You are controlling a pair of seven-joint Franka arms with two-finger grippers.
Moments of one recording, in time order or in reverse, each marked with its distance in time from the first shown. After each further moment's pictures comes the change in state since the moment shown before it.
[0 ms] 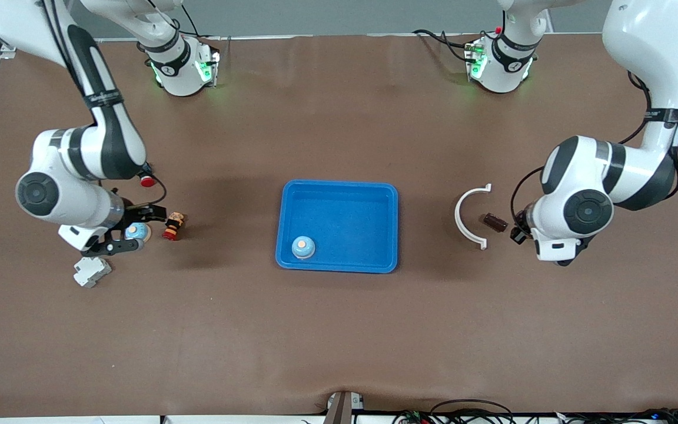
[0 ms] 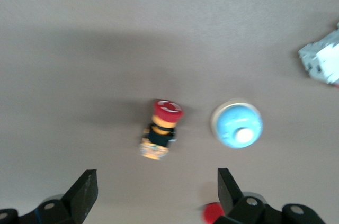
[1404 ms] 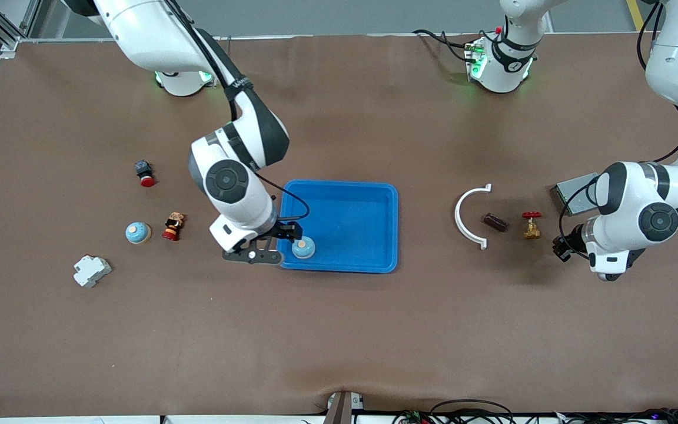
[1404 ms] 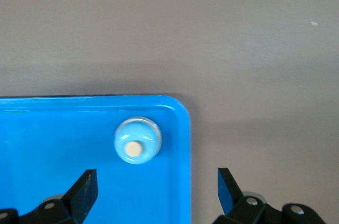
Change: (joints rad) left arm 0.264 0.148 0.010 -0.087 0.072 0.399 0.256; right arm 0.439 0.331 0.006 0.493 0.056 0.048 0.555
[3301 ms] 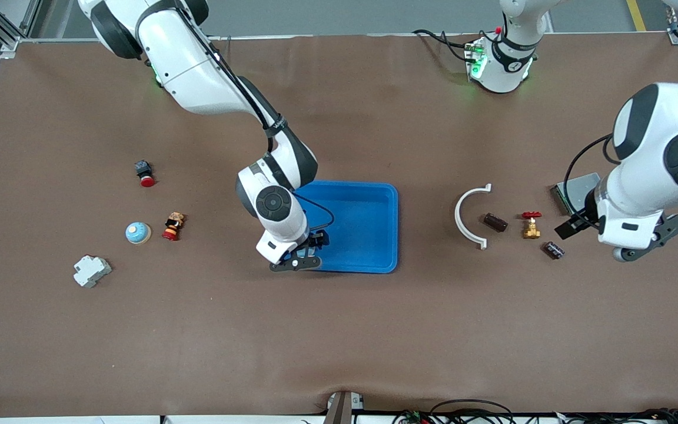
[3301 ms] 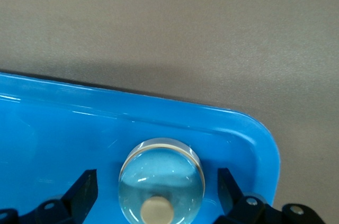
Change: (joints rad) left arm -0.022 -0.279 -0.265 0.285 -0.001 -0.593 0.114; right arm 0.031 0.225 0.027 0.023 0.001 0.212 -0.123
